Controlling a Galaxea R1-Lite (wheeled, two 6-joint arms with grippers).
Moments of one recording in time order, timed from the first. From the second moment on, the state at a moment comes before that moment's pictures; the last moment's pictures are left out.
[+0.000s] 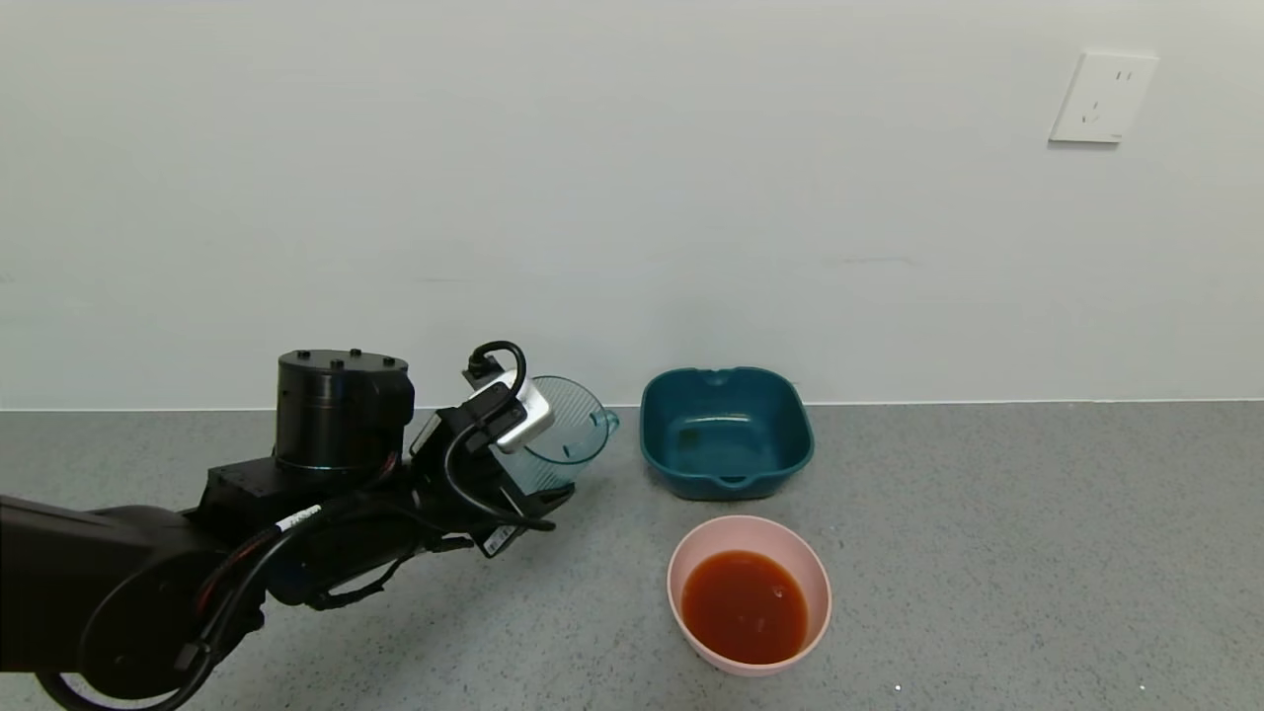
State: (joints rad) left arm -0.43 1.71 -0.72 -0.58 0.00 0.57; right arm 0.00 0.00 0.00 0.01 0.00 0.00
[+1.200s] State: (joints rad) left arm -0.23 1.99 -0.69 -1.04 -0.27 0.13; right arm 0.00 0.00 0.00 0.01 0.00 0.00
